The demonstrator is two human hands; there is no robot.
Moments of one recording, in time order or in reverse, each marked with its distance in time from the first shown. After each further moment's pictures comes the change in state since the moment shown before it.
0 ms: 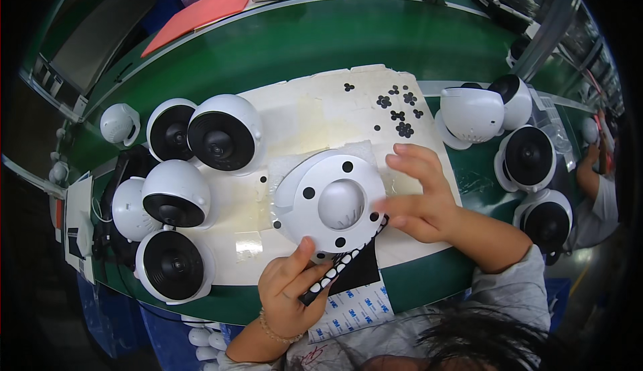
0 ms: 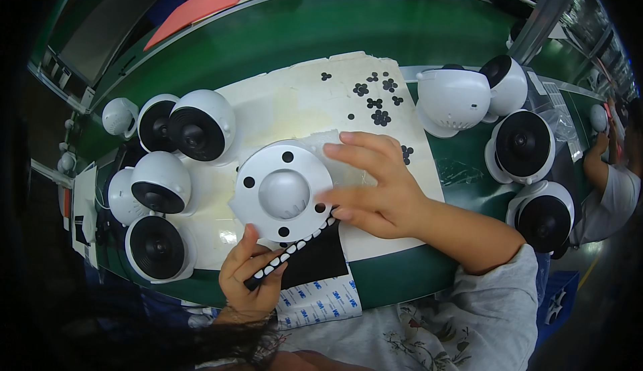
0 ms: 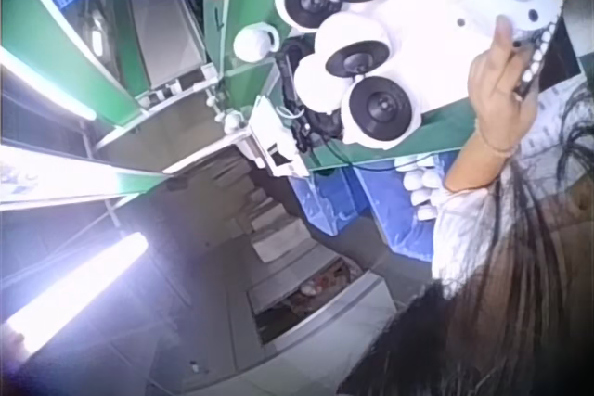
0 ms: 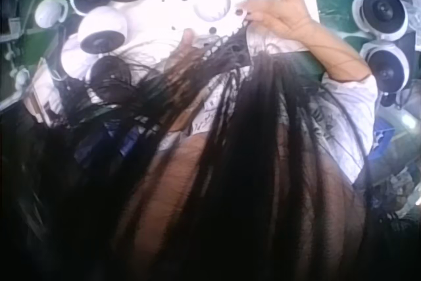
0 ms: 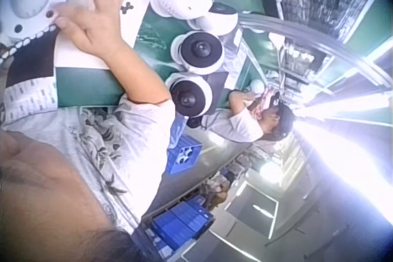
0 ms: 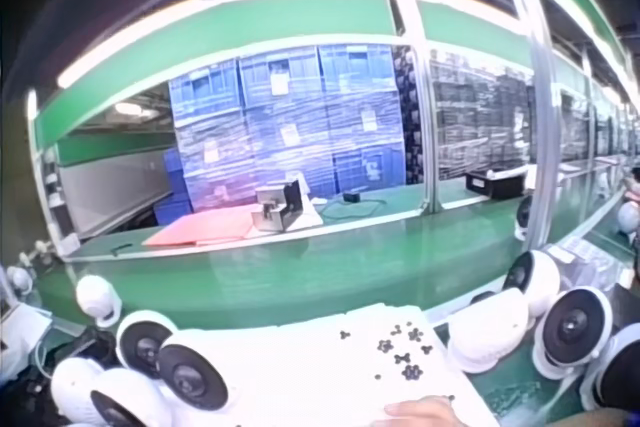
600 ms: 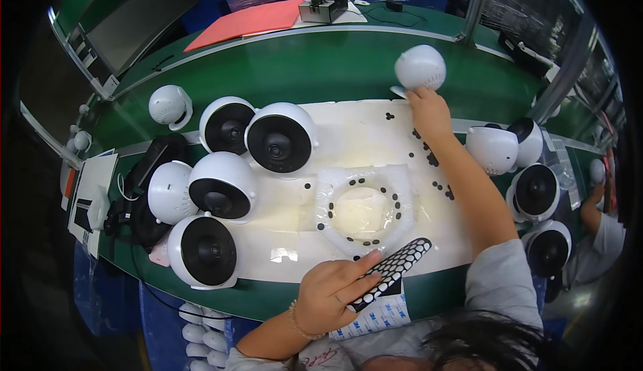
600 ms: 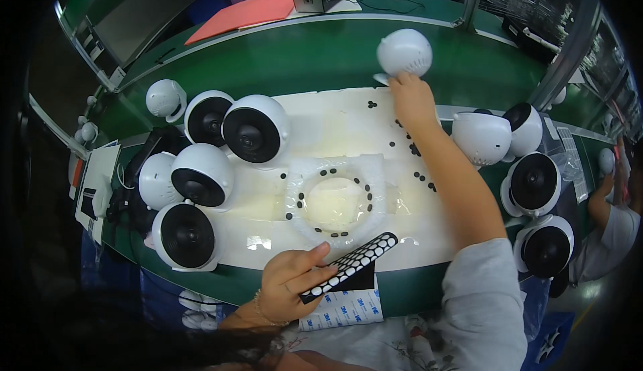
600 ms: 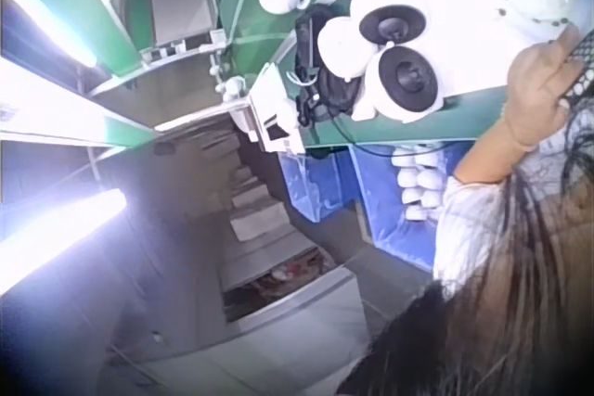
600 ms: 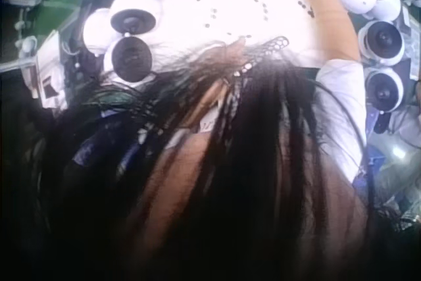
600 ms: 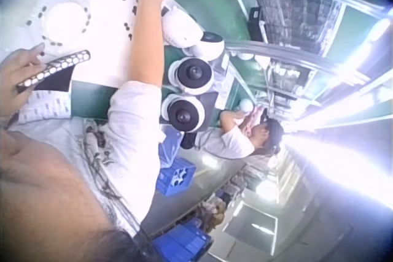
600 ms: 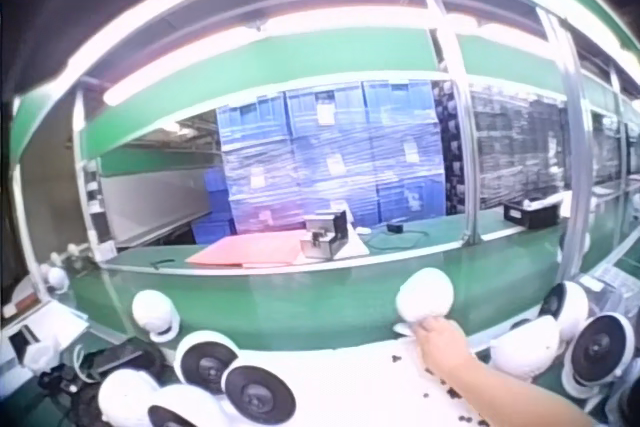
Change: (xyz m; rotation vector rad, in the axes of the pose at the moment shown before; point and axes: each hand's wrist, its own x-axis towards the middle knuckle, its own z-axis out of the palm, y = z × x) left_hand 0.009 0.006 -0.013 -0.108 -0.159 0.212; right_hand 0.062 0.178 0.013 -0.866 0.074 0.305
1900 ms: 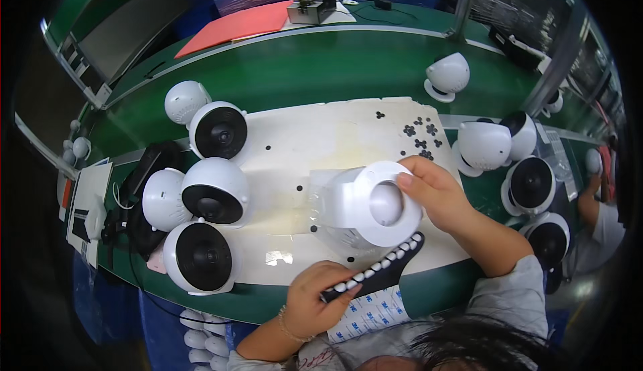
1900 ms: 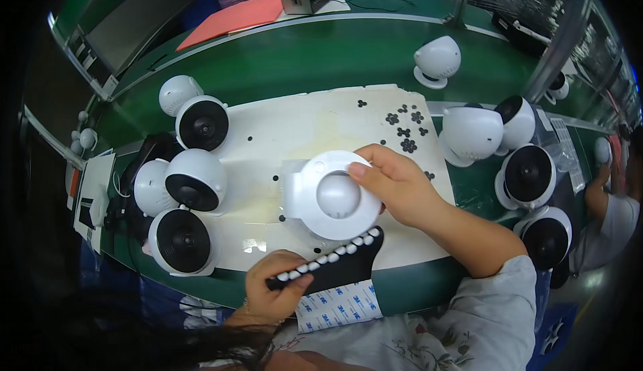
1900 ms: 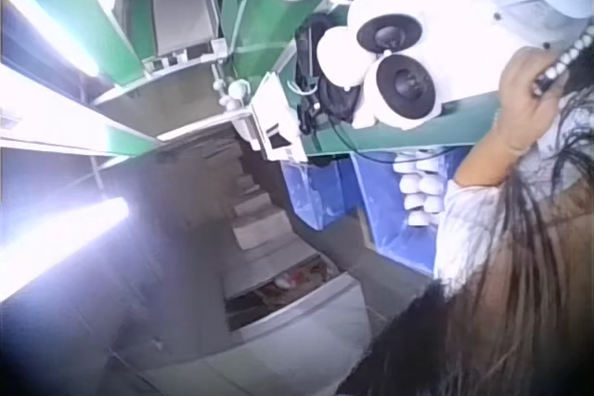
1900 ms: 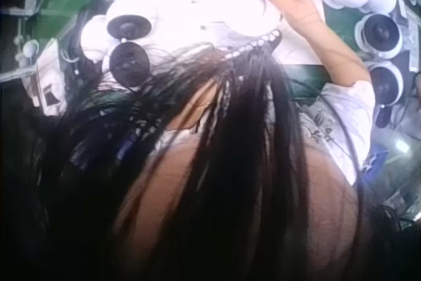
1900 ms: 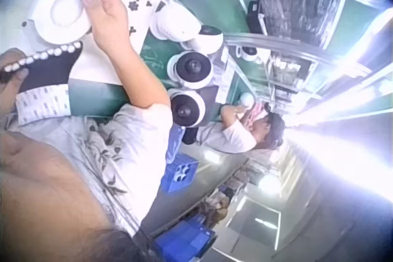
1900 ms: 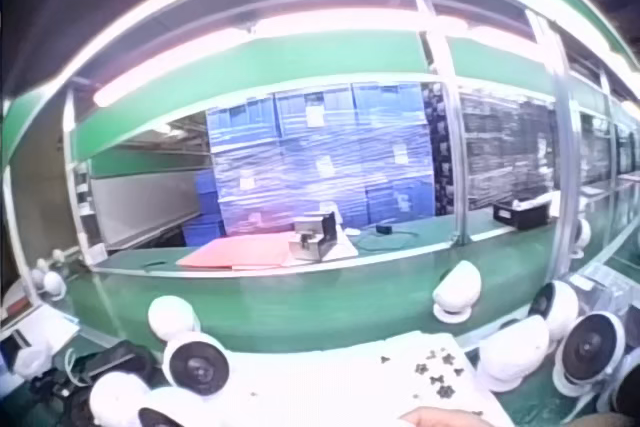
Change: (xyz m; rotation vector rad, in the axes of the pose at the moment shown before) left_hand -0.004 0.012 -0.008 -0.337 0.114 -0.374; right_hand -0.063 -0.112 -0.149 1.461 -0.692 0.561
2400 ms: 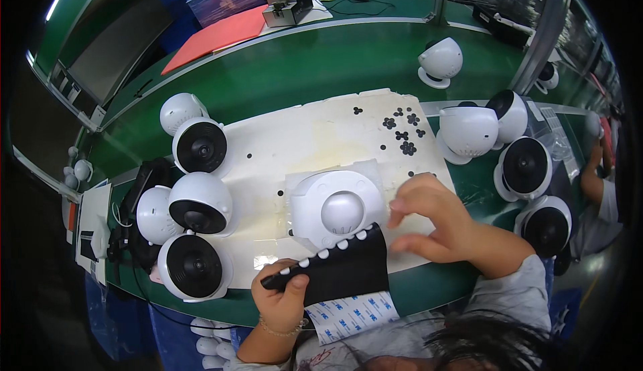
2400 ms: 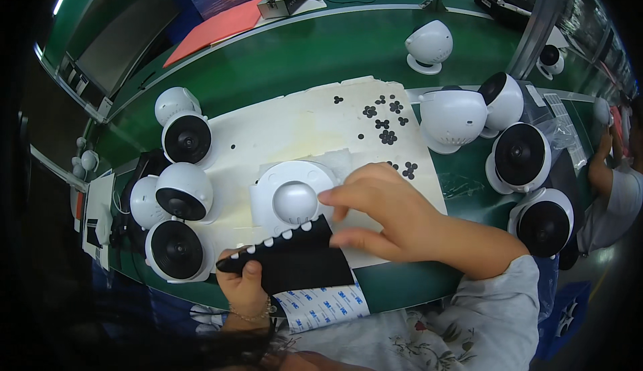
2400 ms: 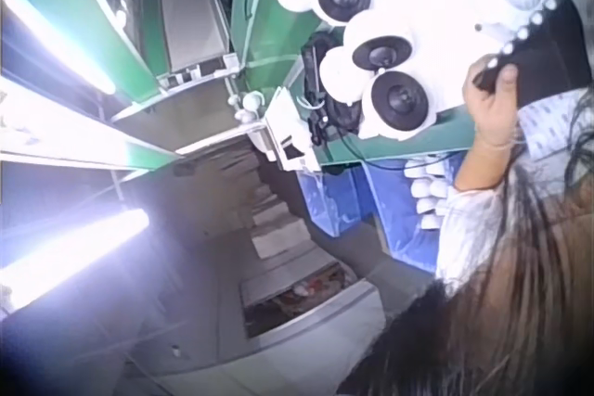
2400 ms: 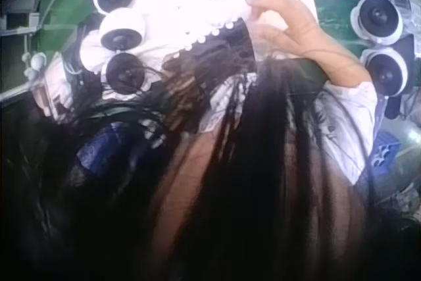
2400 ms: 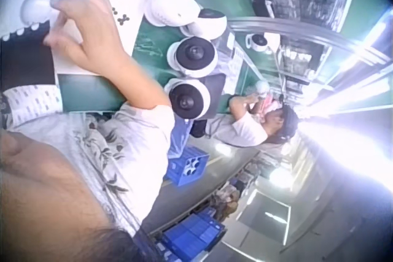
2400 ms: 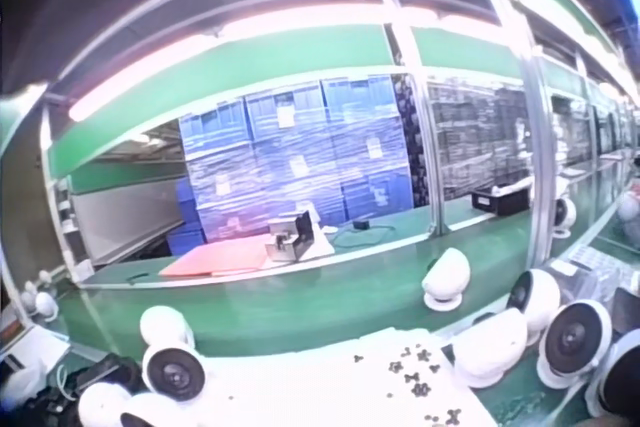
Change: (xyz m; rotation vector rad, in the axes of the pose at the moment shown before) left_hand -0.008 -0.015 0.012 -0.274 0.429 -0.067; right_hand -0.035 -0.007 -0.012 -0.627 -0.005 -0.877
